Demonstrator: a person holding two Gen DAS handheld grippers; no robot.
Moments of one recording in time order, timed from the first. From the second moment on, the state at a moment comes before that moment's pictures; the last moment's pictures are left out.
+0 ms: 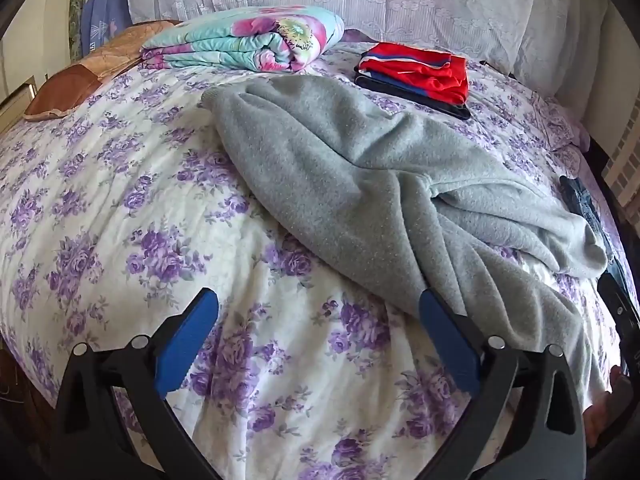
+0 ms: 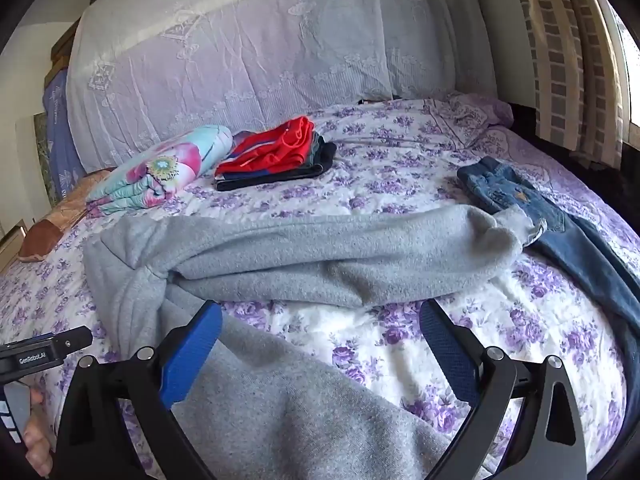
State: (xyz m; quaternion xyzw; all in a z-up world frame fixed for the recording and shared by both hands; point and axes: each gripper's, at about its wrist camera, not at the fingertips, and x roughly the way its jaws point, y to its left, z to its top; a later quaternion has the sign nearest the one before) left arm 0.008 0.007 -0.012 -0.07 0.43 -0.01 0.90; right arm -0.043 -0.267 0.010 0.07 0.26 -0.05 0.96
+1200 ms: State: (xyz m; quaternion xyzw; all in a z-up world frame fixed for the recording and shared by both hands) left arm 0.002 0.016 -0.014 -0.06 0.41 0.00 0.91; right arm -0.038 -0.260 -0.002 0.03 0.29 -0.07 0.96
